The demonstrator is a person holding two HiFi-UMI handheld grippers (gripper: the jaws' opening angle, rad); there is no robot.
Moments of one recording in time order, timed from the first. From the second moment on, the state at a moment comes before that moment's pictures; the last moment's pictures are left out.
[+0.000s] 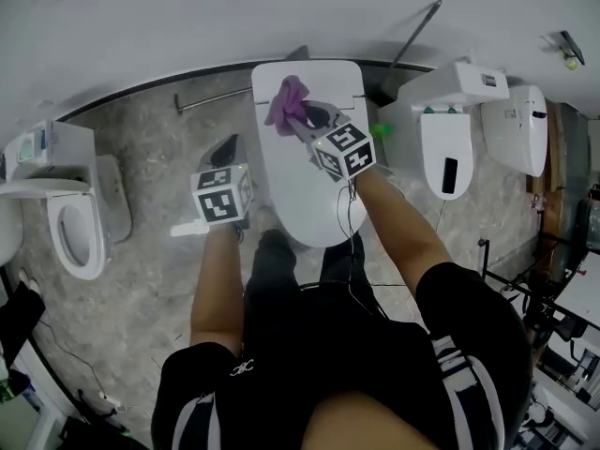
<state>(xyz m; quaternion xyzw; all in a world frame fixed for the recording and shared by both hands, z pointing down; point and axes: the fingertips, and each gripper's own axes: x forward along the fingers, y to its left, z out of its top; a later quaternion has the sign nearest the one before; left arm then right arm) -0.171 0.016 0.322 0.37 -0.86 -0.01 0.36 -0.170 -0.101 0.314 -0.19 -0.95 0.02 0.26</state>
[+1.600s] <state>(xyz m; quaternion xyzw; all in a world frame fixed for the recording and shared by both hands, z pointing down) -0.211 -0.007 0.515 0.32 -0.84 0.02 0.44 -0.336 -0.195 0.635 -0.15 -0.86 -0.02 0.49</state>
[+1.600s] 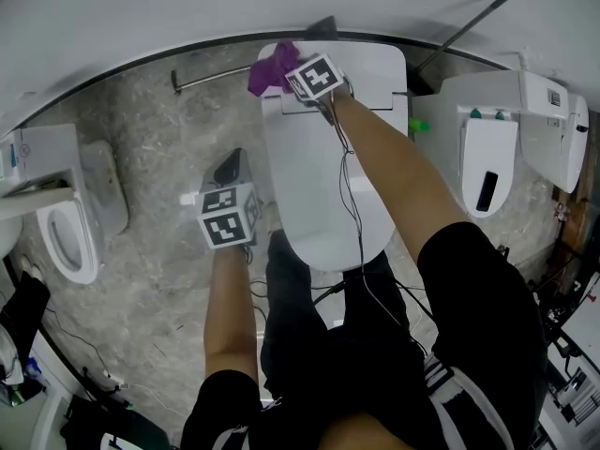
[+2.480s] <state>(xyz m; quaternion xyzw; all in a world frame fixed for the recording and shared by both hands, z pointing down) -0.164 -0.131 0.516 0.32 -0.83 0.04 0.45 -0.299 -0.312 0.637 -0.15 -0.85 -0.01 0.50</state>
